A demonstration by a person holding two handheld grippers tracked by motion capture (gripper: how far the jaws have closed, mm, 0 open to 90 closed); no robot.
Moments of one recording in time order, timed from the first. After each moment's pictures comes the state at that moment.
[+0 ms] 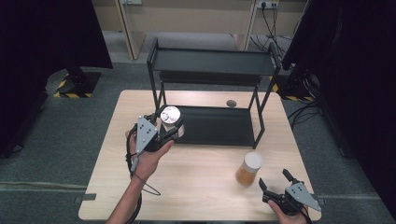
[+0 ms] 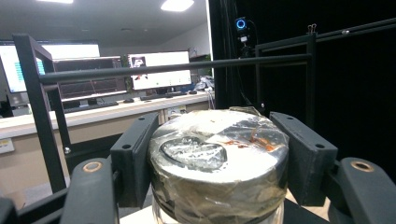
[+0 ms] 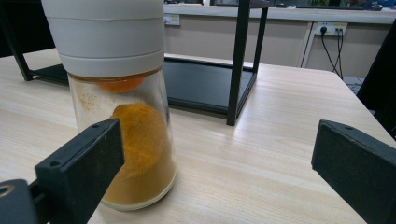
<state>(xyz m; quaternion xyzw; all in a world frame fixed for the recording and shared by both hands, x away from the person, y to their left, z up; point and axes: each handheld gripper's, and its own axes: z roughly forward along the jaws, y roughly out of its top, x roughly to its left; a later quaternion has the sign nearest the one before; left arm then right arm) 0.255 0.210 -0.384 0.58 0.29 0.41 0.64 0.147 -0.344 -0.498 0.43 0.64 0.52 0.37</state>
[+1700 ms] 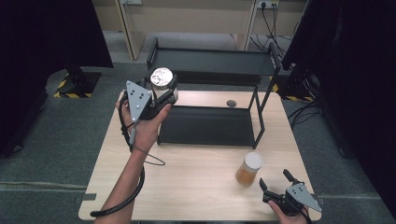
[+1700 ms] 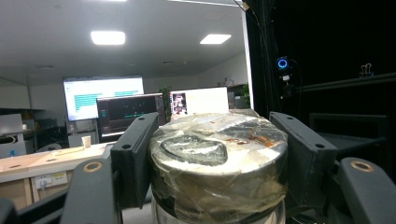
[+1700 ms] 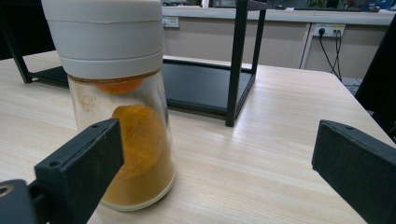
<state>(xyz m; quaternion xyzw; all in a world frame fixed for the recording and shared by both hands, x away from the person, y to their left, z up) 0.278 0.189 -0.315 0.51 0.30 0.49 0.64 0.146 -0.344 -0.499 0.43 0.64 0.52 0.37</state>
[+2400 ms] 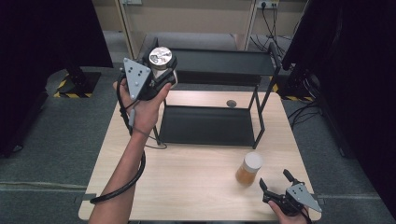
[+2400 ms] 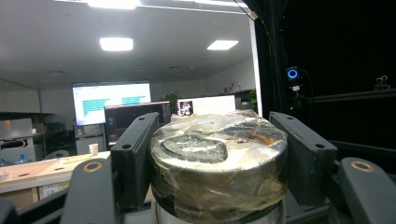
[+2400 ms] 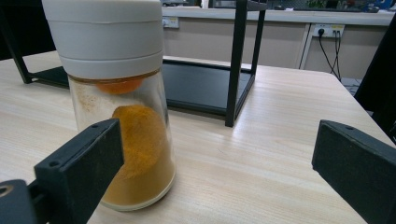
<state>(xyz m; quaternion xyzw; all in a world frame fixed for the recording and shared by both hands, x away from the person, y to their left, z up) 0.299 0.183 -0.276 0.50 0.31 0.50 0.64 0.145 -0.344 -0.500 0.43 0.63 0.52 0.37</state>
